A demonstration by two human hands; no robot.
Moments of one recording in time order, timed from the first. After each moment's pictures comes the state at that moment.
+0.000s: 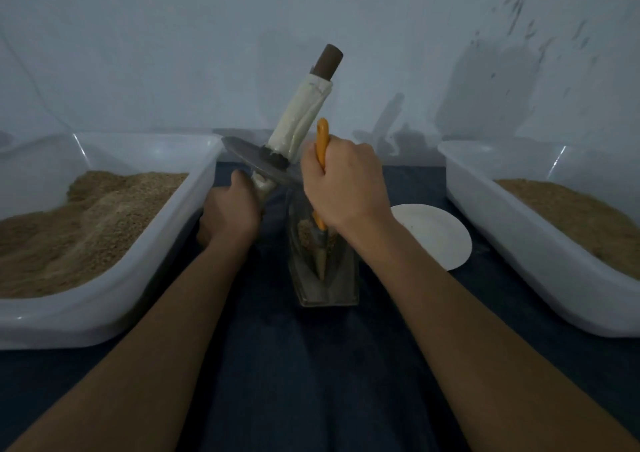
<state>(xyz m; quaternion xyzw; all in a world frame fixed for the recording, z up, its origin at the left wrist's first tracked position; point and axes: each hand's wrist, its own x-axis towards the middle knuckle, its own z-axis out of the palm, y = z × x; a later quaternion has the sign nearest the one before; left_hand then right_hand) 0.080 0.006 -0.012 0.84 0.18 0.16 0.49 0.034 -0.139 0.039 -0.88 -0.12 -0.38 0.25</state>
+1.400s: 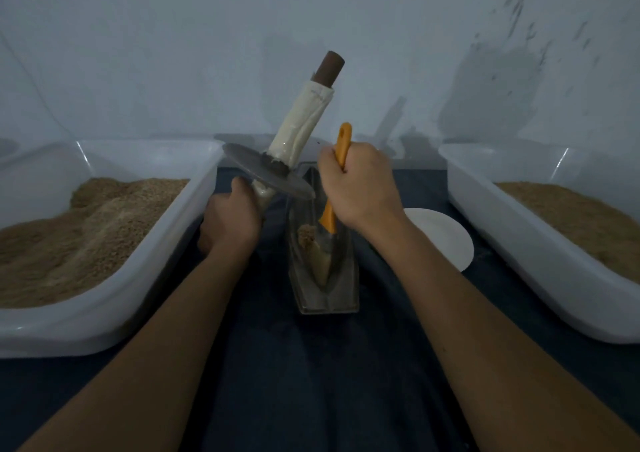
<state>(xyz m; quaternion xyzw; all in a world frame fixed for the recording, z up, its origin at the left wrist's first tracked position) 0.080 0.007 -0.013 0.87 0.17 0.15 0.44 0.055 -0.161 0.032 -0.85 -0.12 -0.34 0.39</state>
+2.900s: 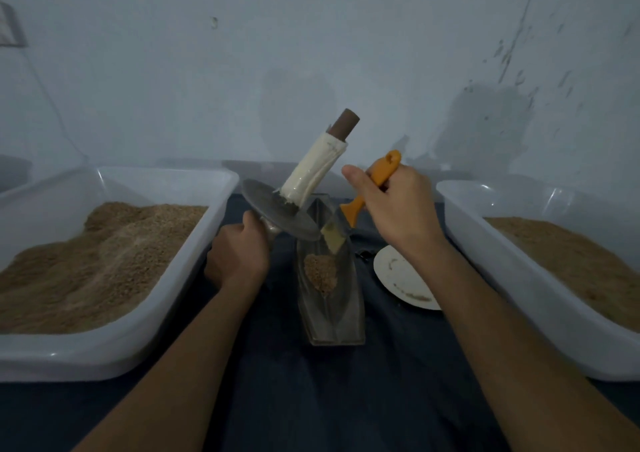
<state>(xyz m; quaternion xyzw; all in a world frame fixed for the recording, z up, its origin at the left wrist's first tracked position) 0.088 0.009 -0.027 0.82 0.21 0.24 0.48 0.050 -0.198 0.053 -0.83 -0.12 -0.37 0.41</state>
